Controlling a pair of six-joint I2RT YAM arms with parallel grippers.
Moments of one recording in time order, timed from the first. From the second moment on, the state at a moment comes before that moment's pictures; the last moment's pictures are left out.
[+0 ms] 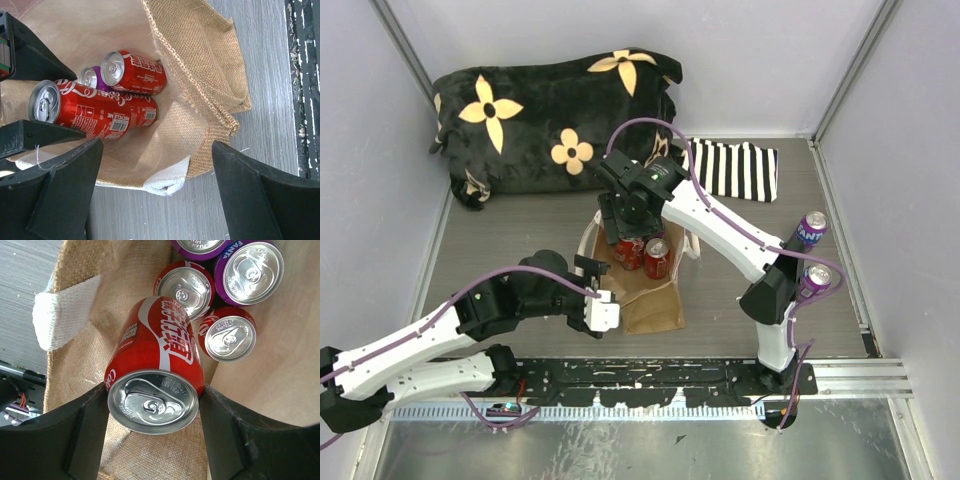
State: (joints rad) left arm -1.10 0.83 0.88 -0.61 0.10 0.80; right arm 0.90 1.92 2.09 -1.31 0.15 0.58
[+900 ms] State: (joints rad) left arm -1.10 0.84 0.87 -0.62 0.10 0.80; right arm 0.94 1.85 1.96 -1.31 0.13 0.60
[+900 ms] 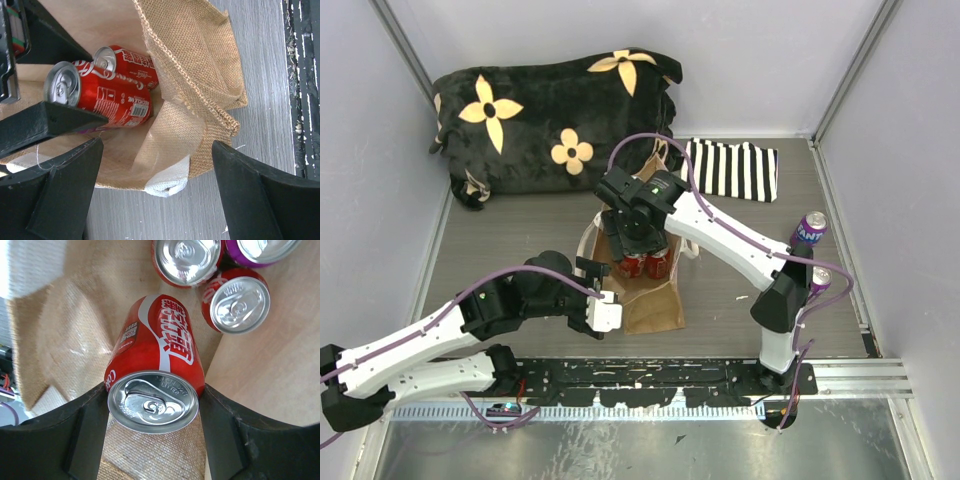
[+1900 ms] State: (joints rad) left arm -1.10 0.85 0.87 -0.62 0.10 0.80; right arm 0.94 1.91 1.72 -1.08 0.16 0.57
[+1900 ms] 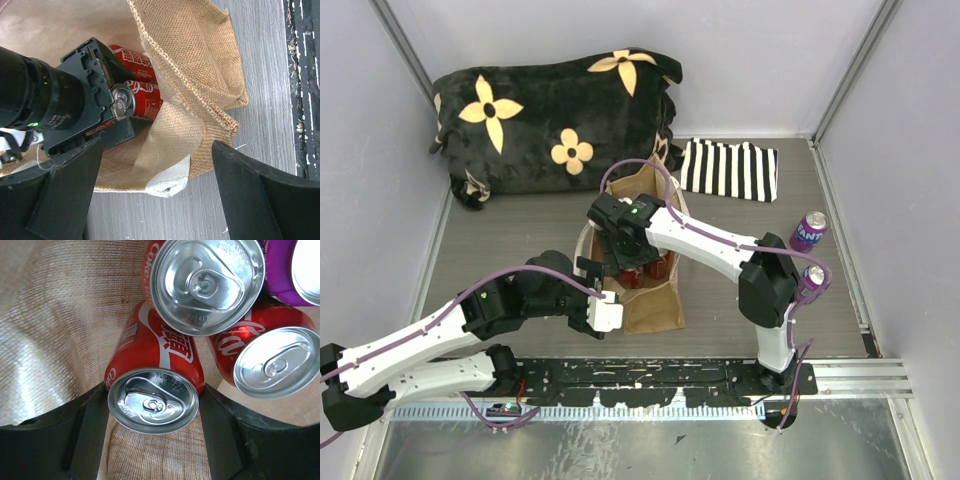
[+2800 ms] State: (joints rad) left arm -1.10 0.85 0.87 -0.61 0.10 0.81; right arm 0.94 1.93 1.65 -1.01 0.21 0.56
